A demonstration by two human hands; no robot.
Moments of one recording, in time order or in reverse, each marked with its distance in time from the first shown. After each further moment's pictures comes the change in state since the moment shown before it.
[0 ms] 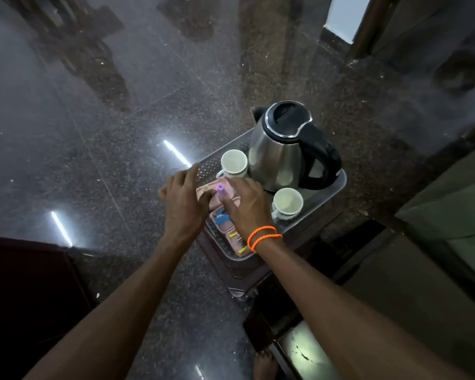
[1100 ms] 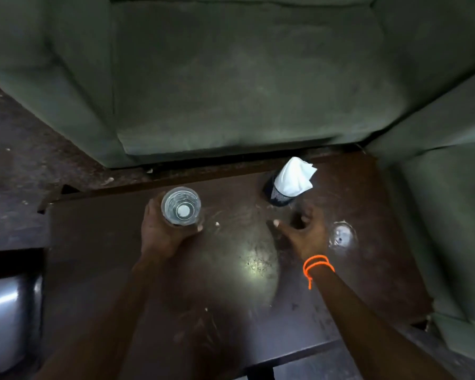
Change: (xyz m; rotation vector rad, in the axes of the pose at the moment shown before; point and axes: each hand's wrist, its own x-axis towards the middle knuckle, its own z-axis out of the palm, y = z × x) left_hand -0.348 0.462 0.236 -0.521 -0.971 0.463; right_hand -0.607 0.356 -0.337 0.121 1.090 1.376
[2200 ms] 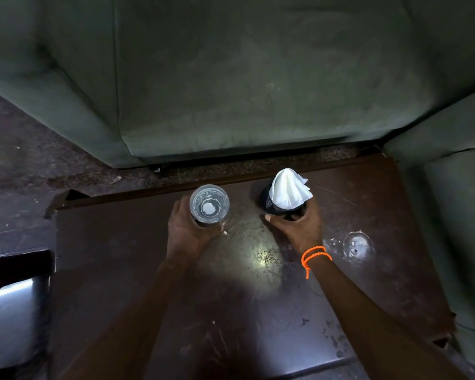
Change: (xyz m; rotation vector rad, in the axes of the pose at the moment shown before) left_hand 0.026 0.001 0.042 0.076 0.021 0.165; right_hand 0.038 -0.021 0.044 0.282 -0.143 -0.133
